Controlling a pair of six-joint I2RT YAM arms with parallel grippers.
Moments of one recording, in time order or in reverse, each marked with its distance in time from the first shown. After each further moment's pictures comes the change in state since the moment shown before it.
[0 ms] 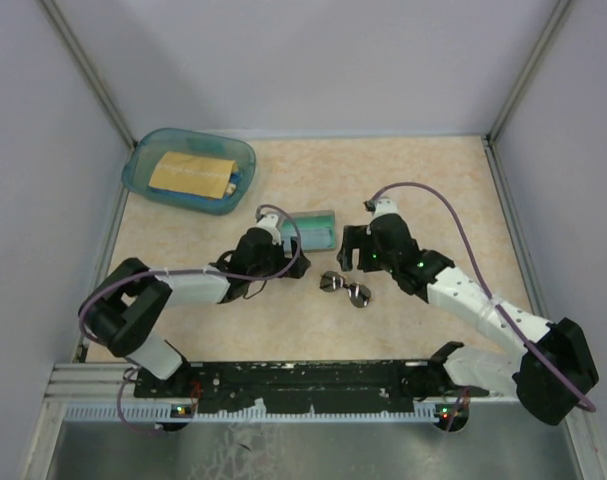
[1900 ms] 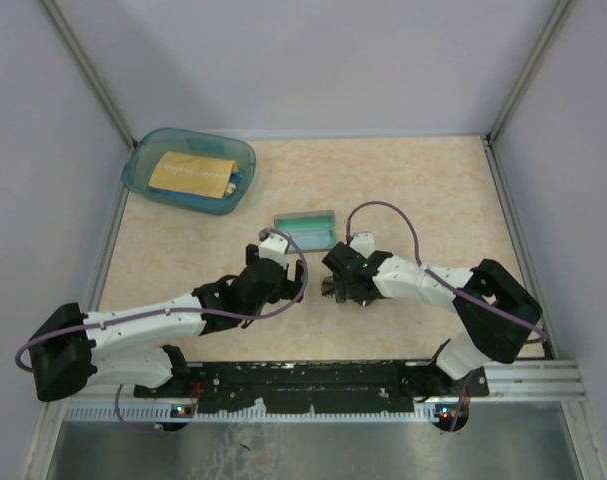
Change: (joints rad) left arm -0.373 -0.378 0.031 -0.408 -0.496 0.072; right arm 0.213 0.374 0.052 -0.290 0.330 0.251
